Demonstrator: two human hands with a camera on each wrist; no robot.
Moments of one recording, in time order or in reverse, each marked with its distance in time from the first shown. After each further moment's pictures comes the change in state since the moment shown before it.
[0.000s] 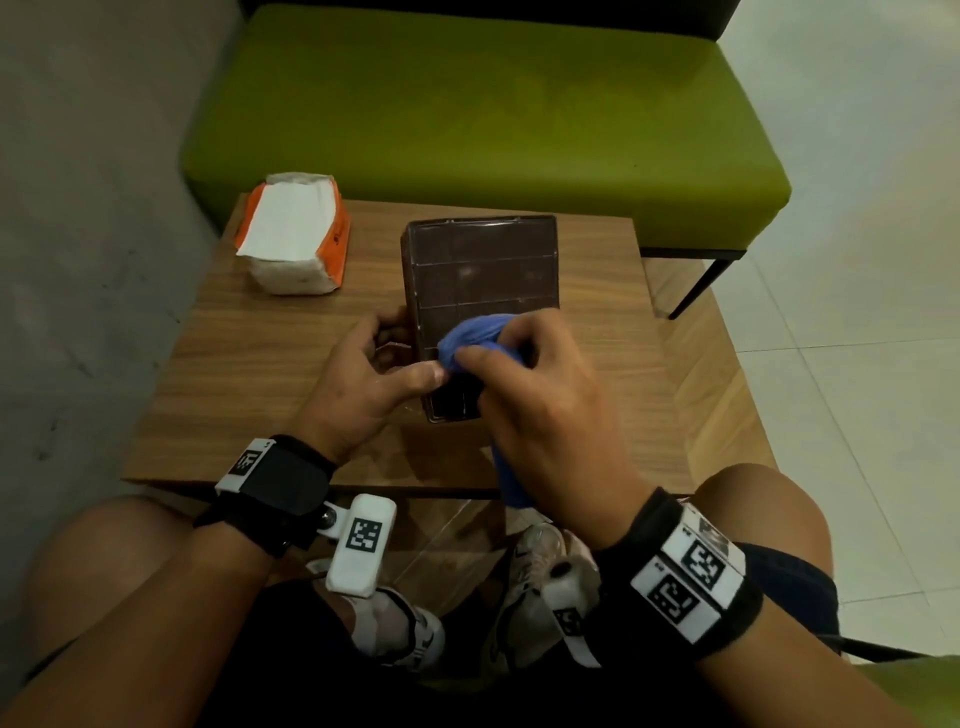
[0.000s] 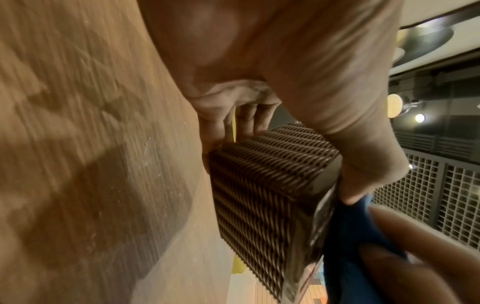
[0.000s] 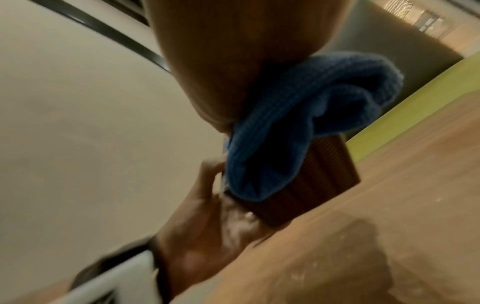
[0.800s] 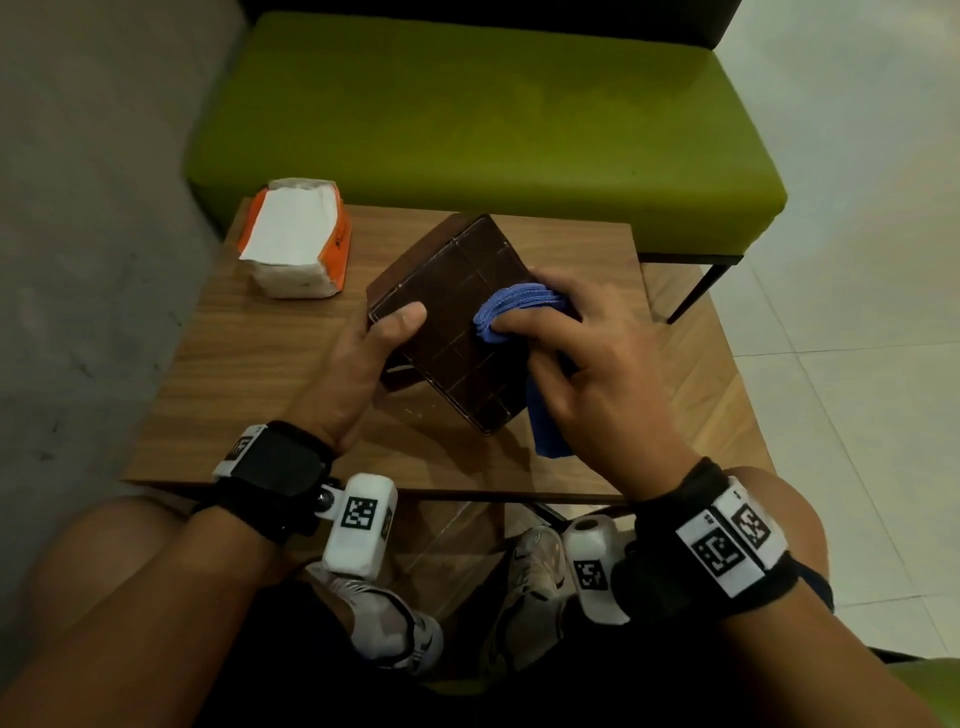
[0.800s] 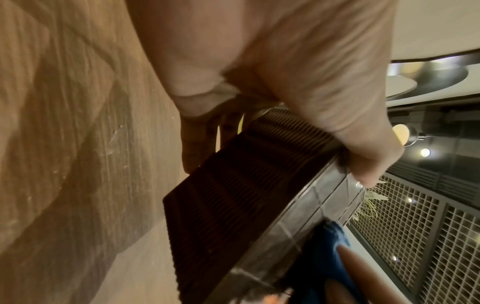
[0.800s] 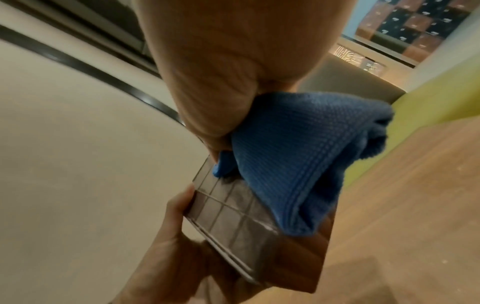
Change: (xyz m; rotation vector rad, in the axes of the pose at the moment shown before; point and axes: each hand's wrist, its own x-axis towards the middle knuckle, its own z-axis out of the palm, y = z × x) left_hand 0.014 0.007 0.001 -0.295 -0.029 -0.118; right_hand 0.018 0.030 -0.023 0.125 0.037 0.063
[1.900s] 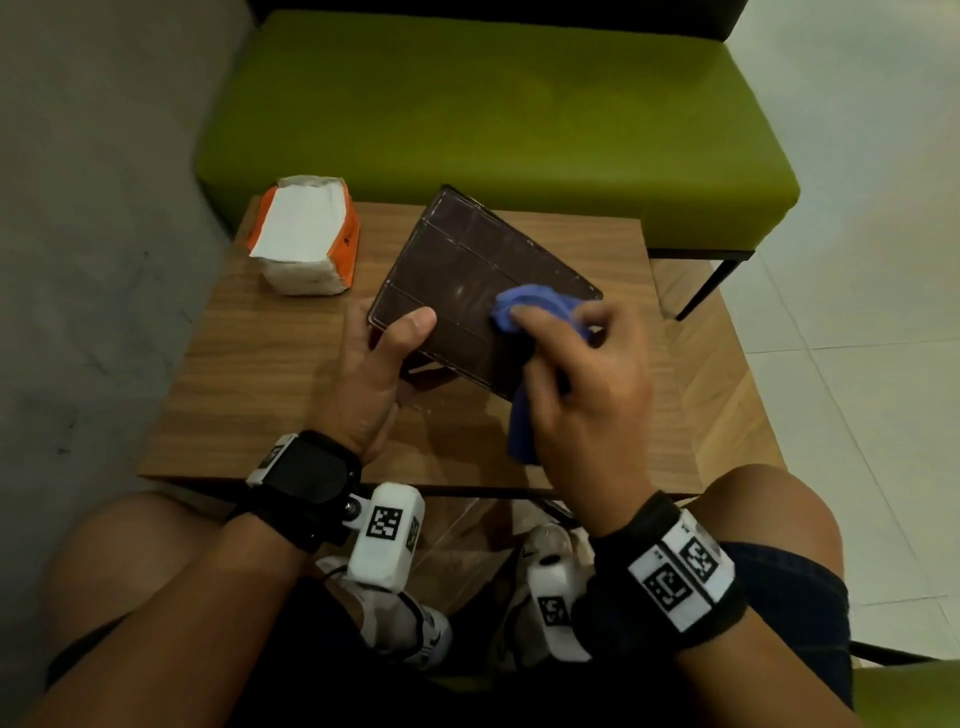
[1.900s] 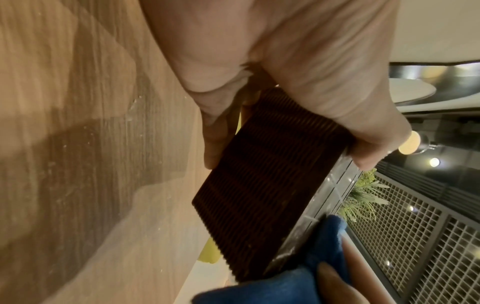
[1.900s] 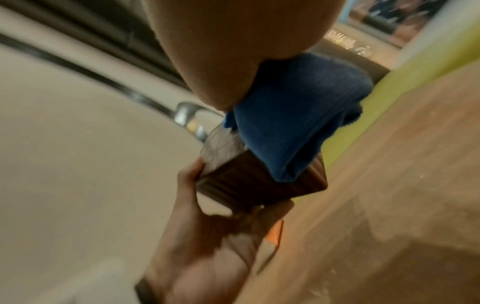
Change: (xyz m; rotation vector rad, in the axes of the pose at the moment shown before) left_hand -0.008 -0.010 0.012 -0.217 0.112 0.042; right_hand -0.023 -0.022 0.032 -0.014 0.277 0.158
